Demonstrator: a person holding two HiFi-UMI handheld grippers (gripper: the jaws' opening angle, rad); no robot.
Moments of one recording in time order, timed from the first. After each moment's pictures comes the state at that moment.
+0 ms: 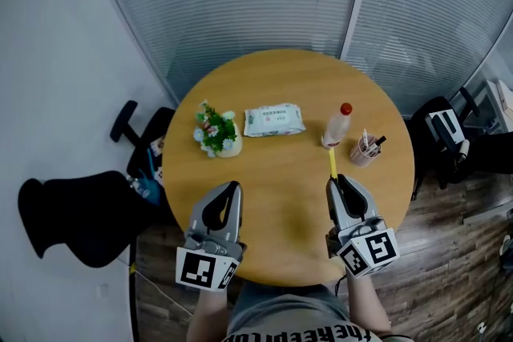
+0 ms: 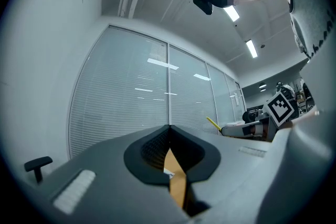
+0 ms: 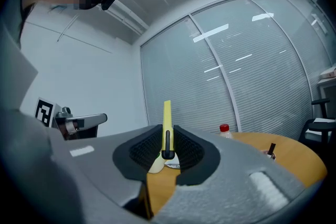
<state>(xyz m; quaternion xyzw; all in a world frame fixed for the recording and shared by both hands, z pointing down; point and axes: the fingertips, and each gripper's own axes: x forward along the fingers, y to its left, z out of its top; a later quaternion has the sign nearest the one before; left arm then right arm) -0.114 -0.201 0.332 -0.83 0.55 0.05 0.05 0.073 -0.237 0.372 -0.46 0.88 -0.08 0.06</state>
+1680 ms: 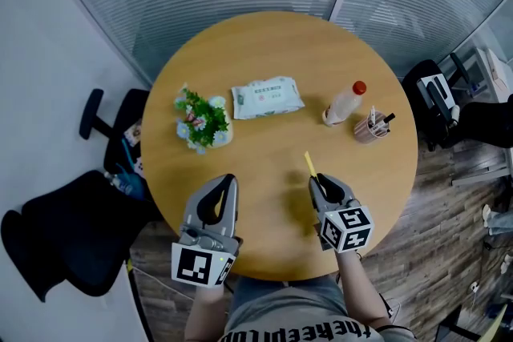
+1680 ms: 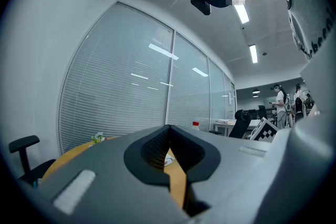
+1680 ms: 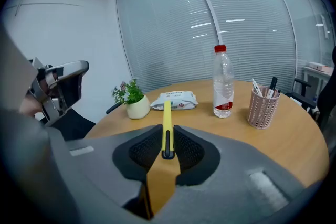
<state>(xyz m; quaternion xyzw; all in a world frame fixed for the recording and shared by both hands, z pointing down) -0.151 -0.259 0.401 -0.86 0.50 0.03 -0.03 0.035 -0.273 0.557 -0.51 0.82 -0.23 -0.16</state>
